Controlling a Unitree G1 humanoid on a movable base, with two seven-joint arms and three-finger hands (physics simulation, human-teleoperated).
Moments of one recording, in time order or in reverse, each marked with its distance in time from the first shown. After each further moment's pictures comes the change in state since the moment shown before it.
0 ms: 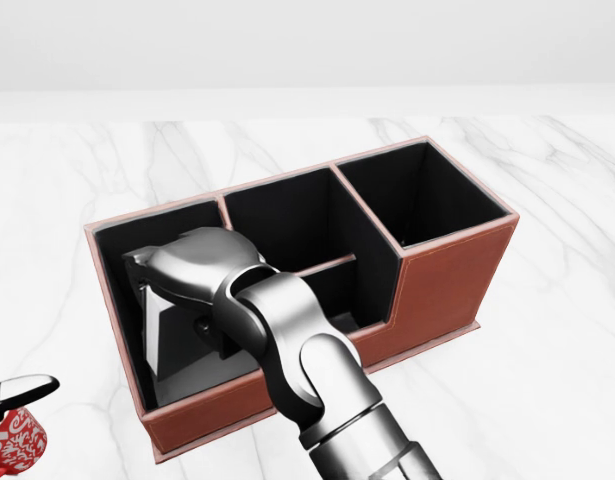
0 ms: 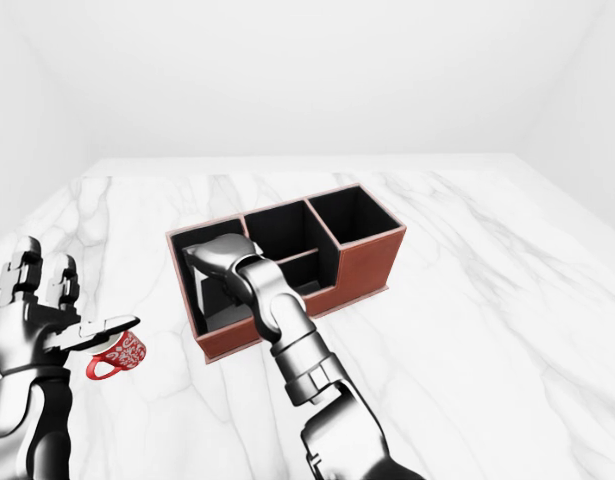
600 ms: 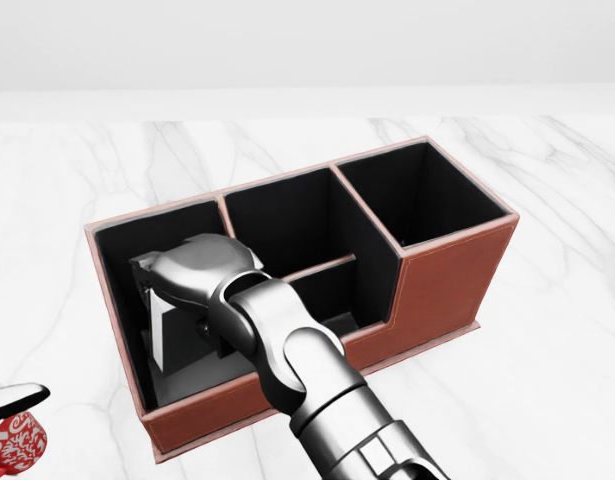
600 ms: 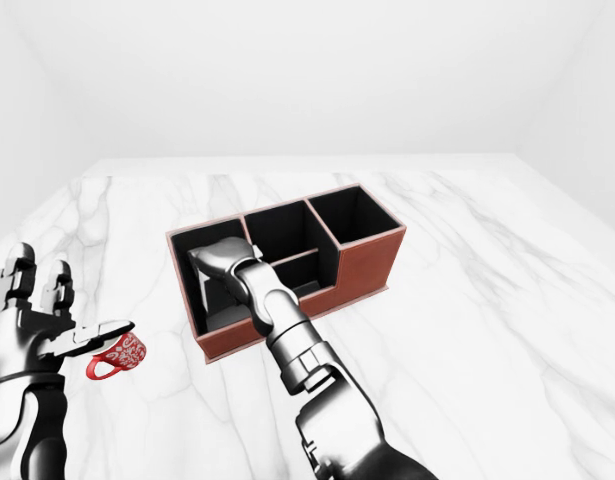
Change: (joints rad) left arm 0.019 -0.005 0.026 0.010 -0.017 -0.016 -0.017; right arm -0.101 0.006 -0.005 0.279 -0.006 0.000 -0.189
